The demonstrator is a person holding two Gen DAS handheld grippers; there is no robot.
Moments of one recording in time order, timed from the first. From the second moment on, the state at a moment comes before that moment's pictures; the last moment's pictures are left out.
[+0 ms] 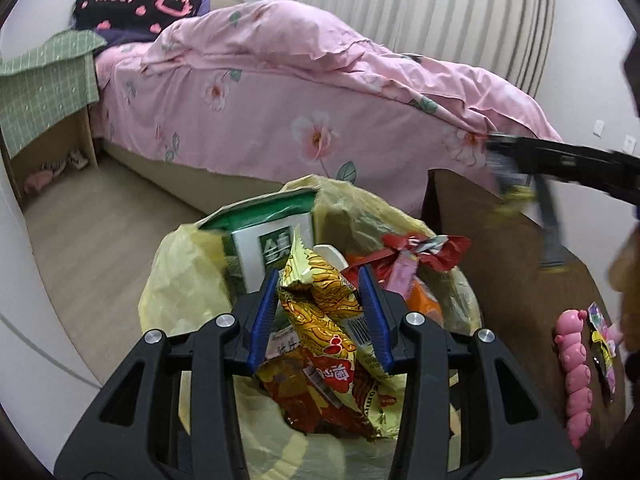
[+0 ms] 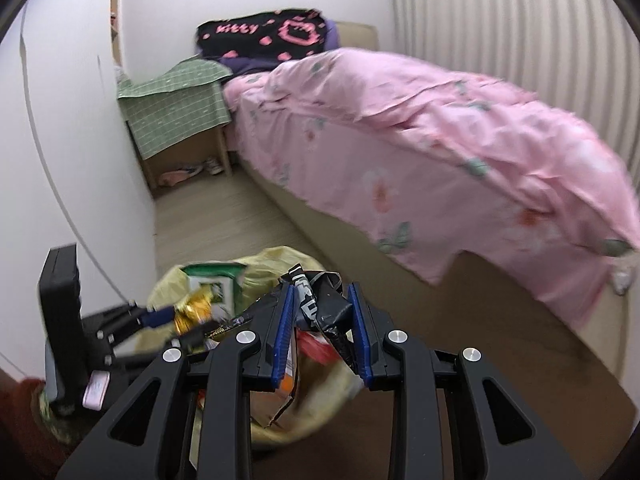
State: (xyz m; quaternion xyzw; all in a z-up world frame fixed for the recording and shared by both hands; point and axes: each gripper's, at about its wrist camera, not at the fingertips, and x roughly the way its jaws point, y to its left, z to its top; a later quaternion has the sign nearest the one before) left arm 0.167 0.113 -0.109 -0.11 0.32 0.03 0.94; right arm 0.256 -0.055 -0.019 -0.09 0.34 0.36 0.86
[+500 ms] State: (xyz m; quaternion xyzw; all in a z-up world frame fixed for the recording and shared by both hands) left arm 0.147 0.134 -0.097 -0.22 0.29 0.00 0.93; right arm 0.297 -0.038 -0.054 0.01 0.40 0.38 0.83
